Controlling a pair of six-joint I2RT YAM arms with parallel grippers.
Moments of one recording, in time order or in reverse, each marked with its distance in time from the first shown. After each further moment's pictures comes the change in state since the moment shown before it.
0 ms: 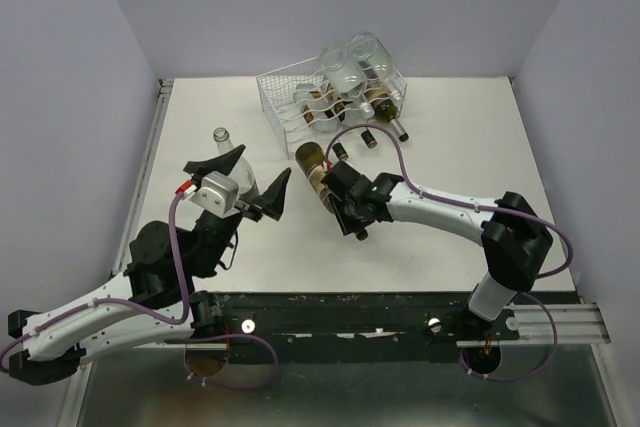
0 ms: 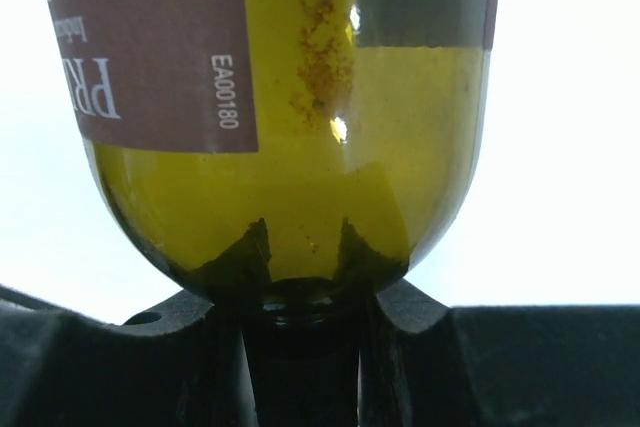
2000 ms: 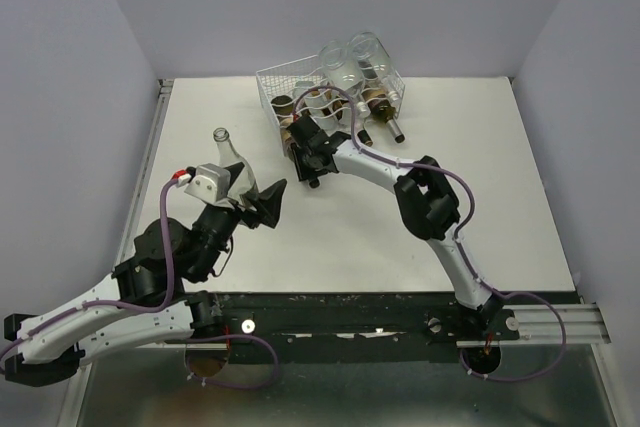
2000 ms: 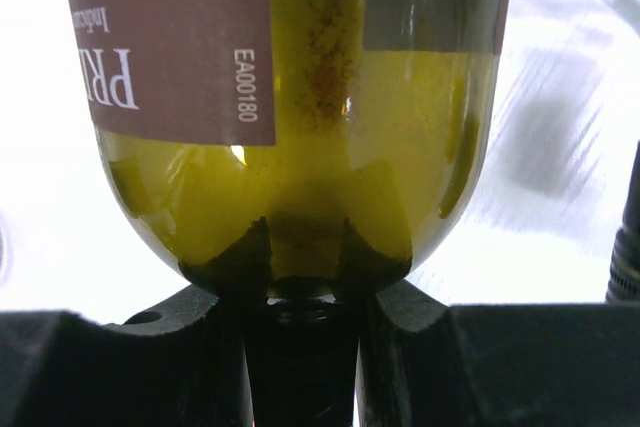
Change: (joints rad) left arm 0.000 -0.041 0.058 -0.342 -0.112 -0.339; right arm -0.154 0.670 0.742 0.104 -0.066 -0.044
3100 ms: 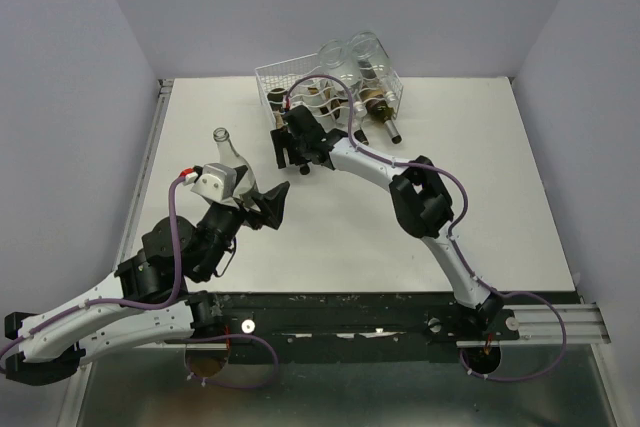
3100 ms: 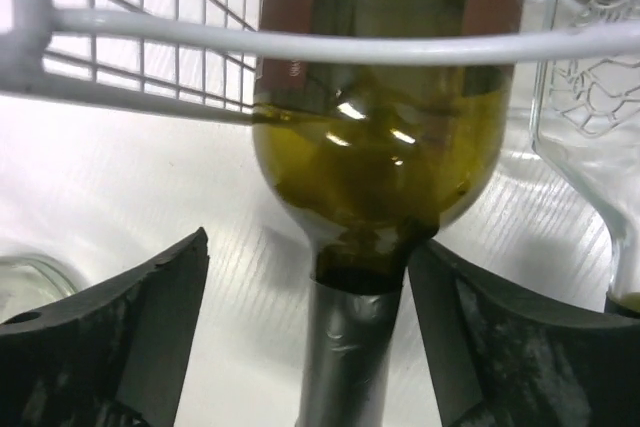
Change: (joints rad) left arm 0.000 0.027 0.005 -0.045 -0.006 -0.047; right arm -0.011 0.086 0.126 0.163 -0.003 -0.028
